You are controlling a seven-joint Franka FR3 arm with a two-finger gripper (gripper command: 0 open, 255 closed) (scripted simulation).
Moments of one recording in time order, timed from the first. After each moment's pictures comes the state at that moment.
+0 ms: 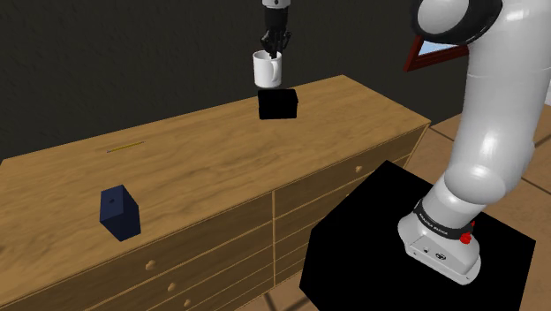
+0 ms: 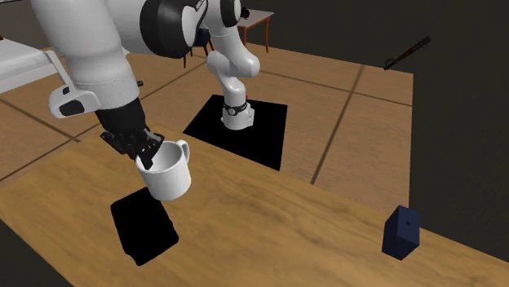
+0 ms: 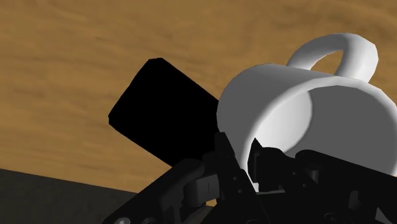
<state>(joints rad) -0.06 0.39 0.13 -1.25 -0.05 1.66 0.00</state>
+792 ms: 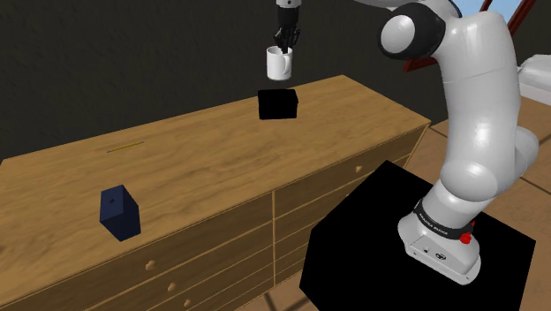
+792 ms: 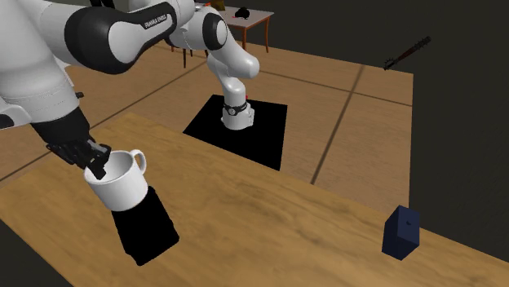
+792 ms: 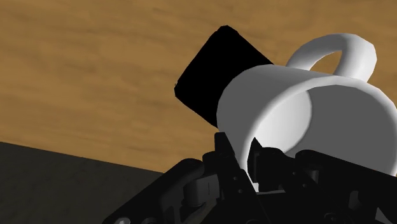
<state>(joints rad) -0.15 0.63 0.09 -0.91 -0.05 1.56 -0.15</state>
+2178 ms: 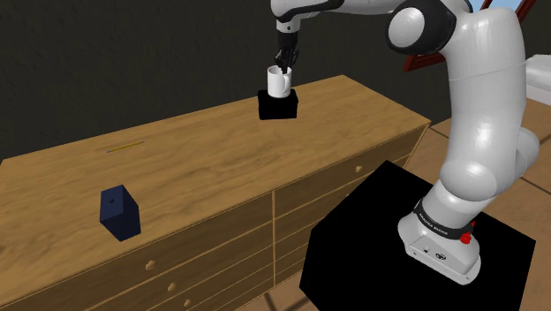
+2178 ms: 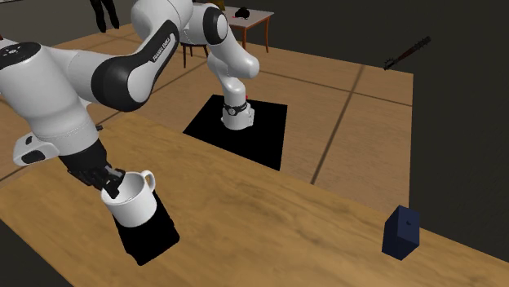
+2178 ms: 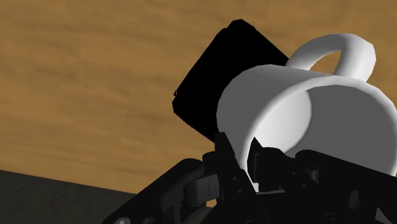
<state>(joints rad) -0.16 0.57 0.09 -1.20 -0.05 1.79 -0.14</state>
